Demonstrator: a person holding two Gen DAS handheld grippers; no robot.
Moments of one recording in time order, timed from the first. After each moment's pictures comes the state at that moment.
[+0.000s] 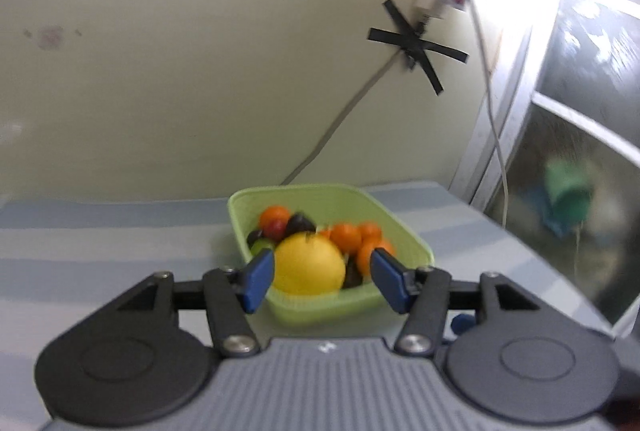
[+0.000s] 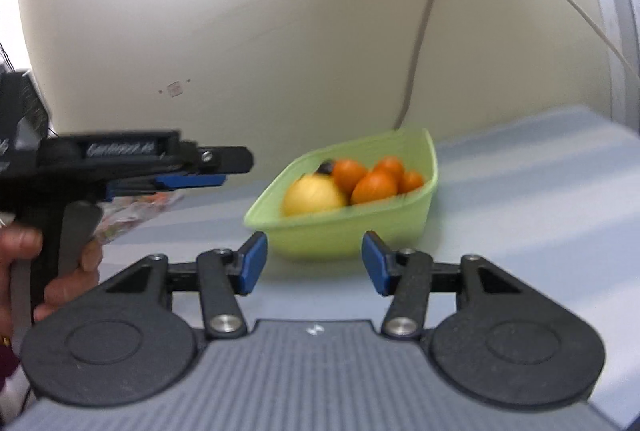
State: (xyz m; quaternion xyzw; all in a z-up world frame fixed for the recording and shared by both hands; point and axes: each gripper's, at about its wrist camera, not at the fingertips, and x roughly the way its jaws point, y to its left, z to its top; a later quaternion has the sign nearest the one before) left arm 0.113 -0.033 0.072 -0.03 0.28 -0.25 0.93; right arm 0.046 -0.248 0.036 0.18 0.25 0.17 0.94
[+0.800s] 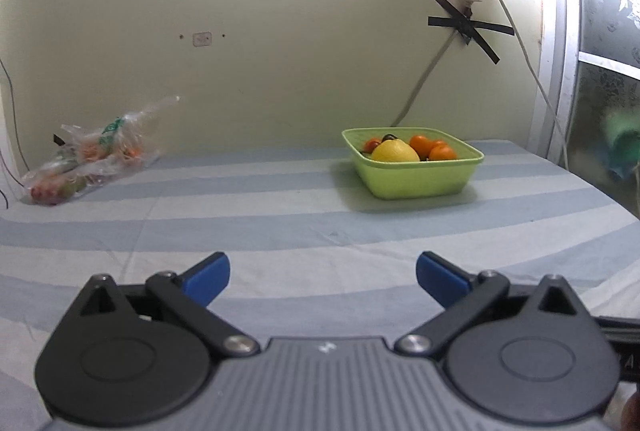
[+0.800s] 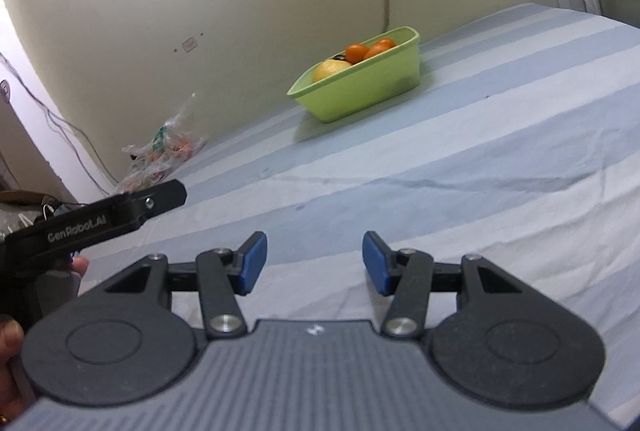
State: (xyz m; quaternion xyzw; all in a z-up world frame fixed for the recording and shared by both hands) left arm -0.046 0.003 0.048 0.03 0.26 -0.08 0.96; right arm -0.067 -0.216 0.014 0.22 0.31 0.15 0.91
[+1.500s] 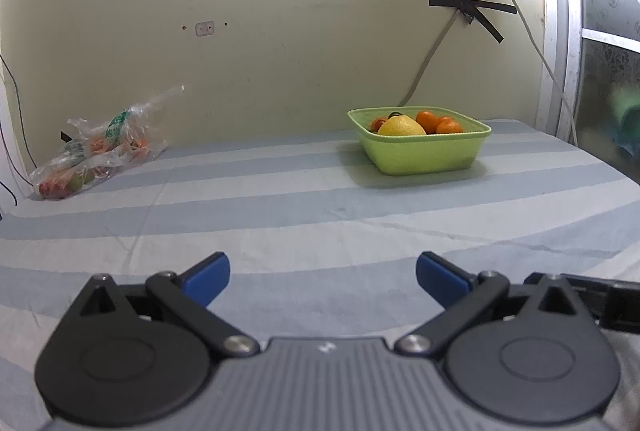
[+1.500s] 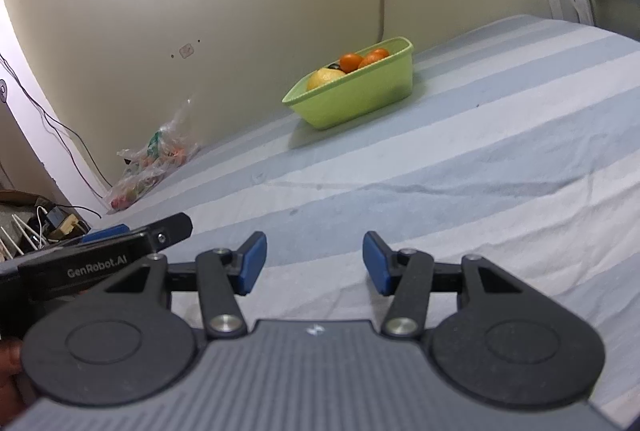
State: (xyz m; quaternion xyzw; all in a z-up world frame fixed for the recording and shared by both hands) left arm -0.052 0.000 0.032 0.05 0.27 -0.06 0.96; right arm -0.071 -0.222 0.013 0.22 0.29 0.13 0.92
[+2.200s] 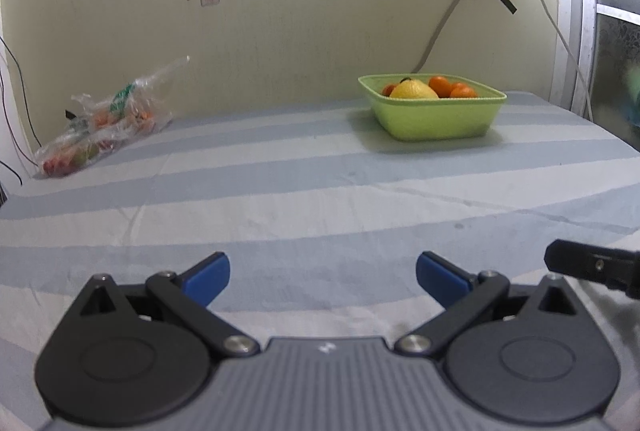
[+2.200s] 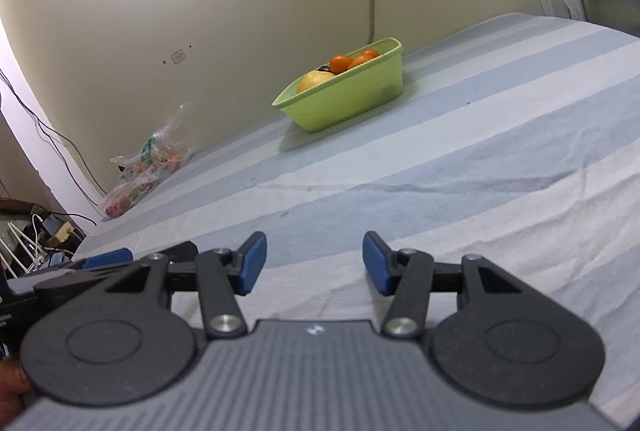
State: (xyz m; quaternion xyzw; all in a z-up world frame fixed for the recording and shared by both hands) left arm -0.045 0.000 0.015 0.06 0.31 -0.05 0.95; right arm -0.069 -0.224 0.010 0.22 0.29 0.12 0.92
